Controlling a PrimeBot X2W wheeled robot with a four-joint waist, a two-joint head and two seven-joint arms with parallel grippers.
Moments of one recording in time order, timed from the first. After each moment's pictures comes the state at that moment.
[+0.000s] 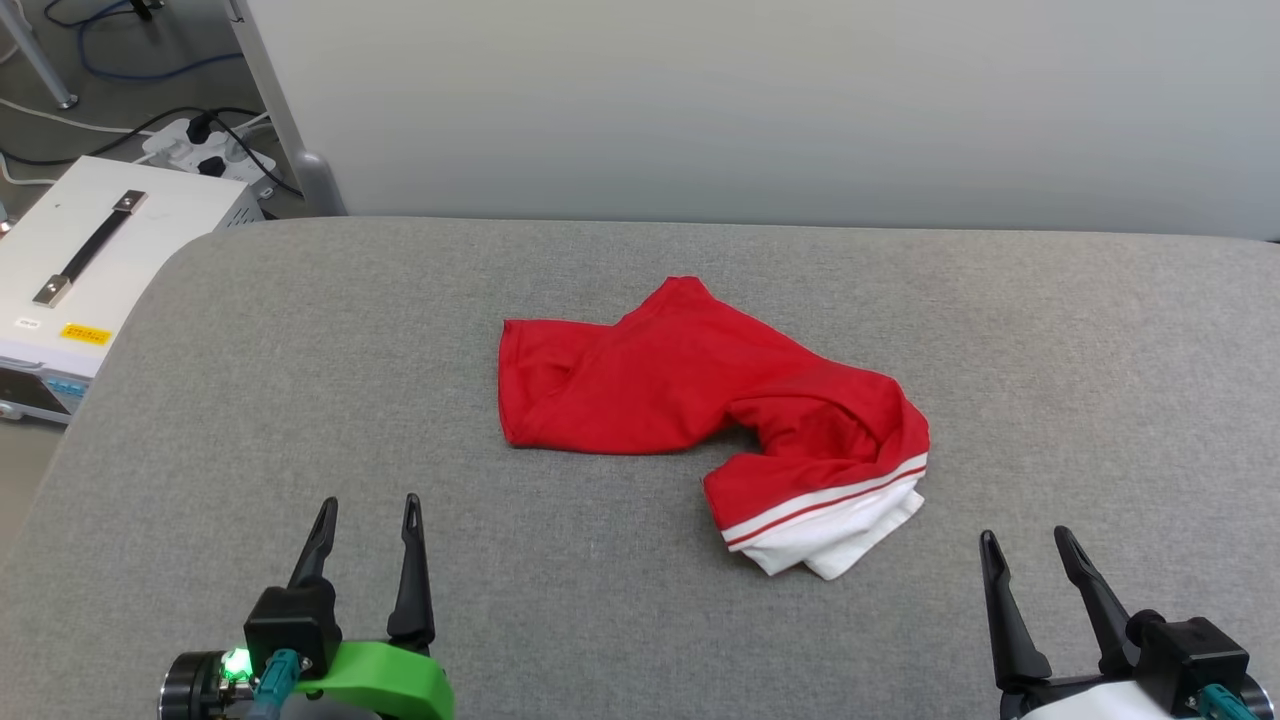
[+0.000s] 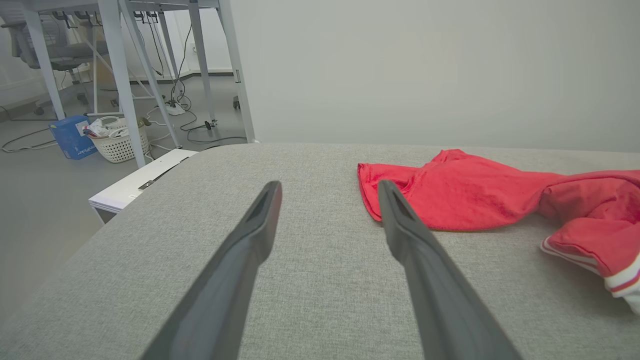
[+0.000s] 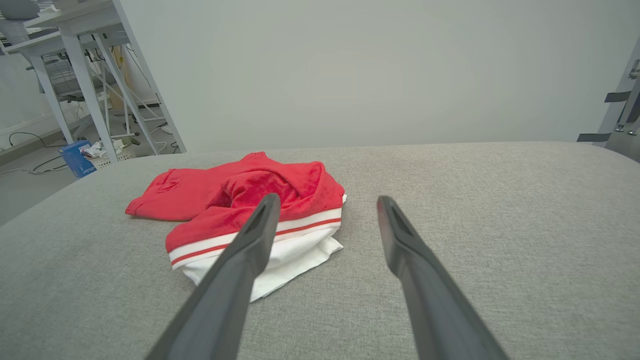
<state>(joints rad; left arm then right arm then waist) 0.05 0.14 -0.10 0.11 -0.15 0.06 -0.26 0.16 -0.06 0.03 0.02 0.19 0.13 -0.26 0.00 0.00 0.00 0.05</state>
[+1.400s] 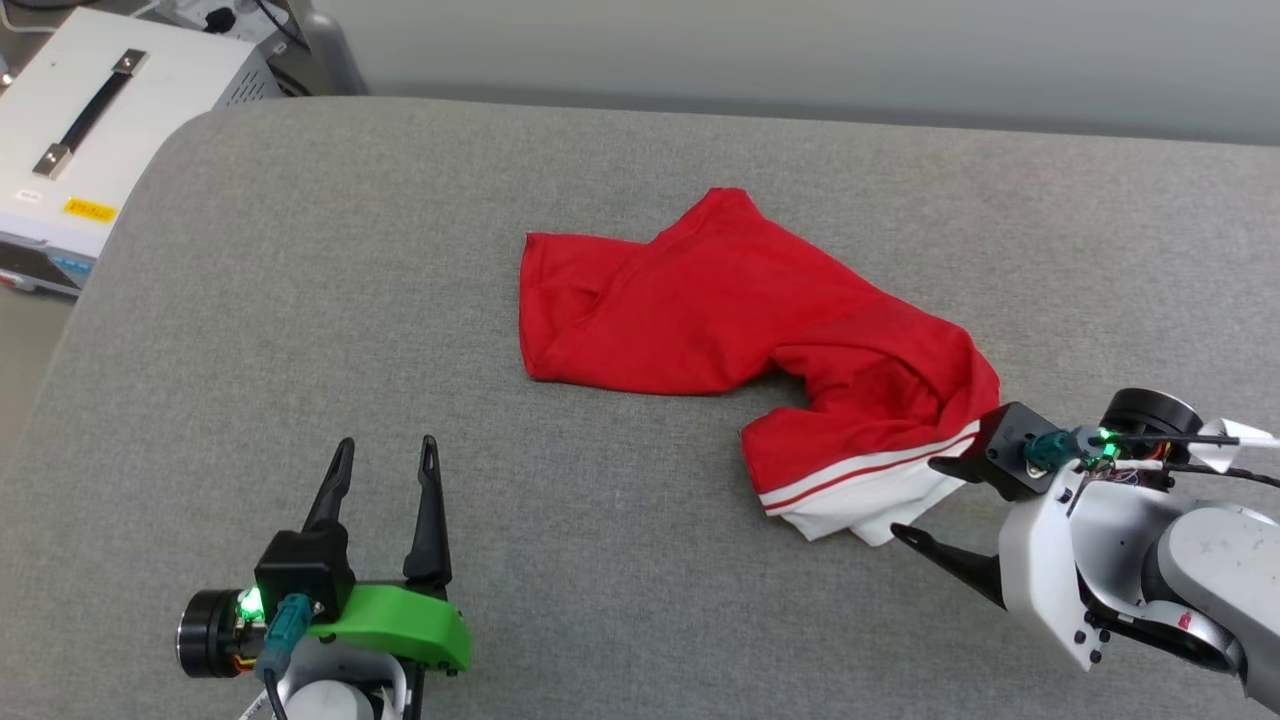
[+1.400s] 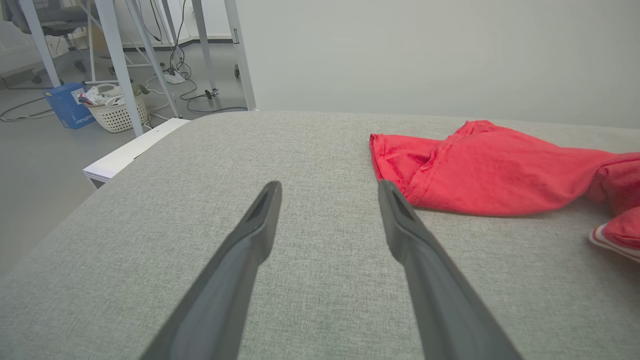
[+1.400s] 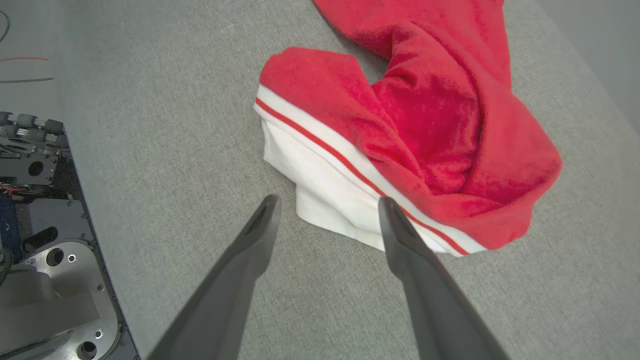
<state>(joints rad) -0.04 0.06 -0.03 0.14 -0.09 -0.02 -0.26 -0.68 -0.84 1.15 -0.03 0.78 0.13 0.26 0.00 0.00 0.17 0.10</state>
